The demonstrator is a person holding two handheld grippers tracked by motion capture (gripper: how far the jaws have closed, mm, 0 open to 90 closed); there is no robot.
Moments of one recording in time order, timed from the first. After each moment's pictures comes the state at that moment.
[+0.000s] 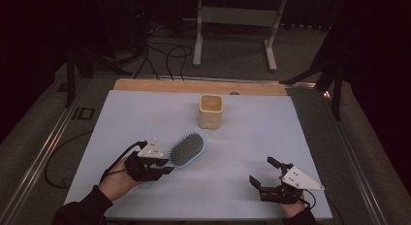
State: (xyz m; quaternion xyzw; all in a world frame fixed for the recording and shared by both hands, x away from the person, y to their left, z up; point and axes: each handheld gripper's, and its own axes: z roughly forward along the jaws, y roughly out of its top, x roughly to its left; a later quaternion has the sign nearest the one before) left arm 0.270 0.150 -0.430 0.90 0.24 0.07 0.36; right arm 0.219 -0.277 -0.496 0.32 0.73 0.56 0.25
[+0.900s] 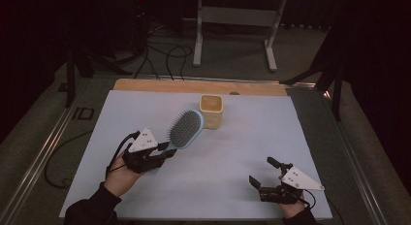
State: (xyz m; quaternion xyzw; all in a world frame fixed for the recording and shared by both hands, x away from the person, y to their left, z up) left arm 0.273 0.150 -0.408 0.84 0.27 0.16 0.45; right arm 0.219 -0.276 -0.496 0.32 0.73 0.56 0.25
